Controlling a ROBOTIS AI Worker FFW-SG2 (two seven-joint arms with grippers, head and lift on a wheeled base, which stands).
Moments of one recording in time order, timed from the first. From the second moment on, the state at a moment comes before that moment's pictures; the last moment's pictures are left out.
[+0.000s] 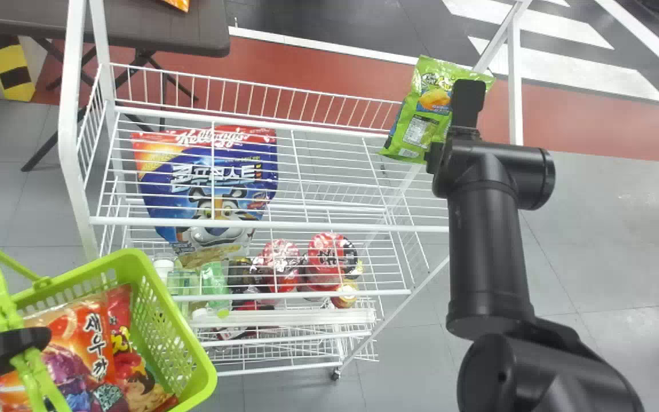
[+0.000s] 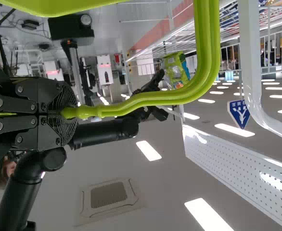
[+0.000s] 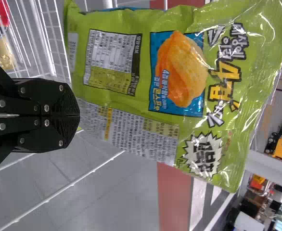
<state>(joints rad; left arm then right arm) 0.17 0.21 0.33 -1.59 0.44 1.36 -1.57 -0.50 -0.08 -0.32 -1.25 0.30 0.83 -0.06</state>
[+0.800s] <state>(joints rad) 0.15 0.21 0.33 -1.57 0.44 1.34 -1.57 -0.37 -0.06 -0.33 -1.48 0.15 0.76 -0.07</state>
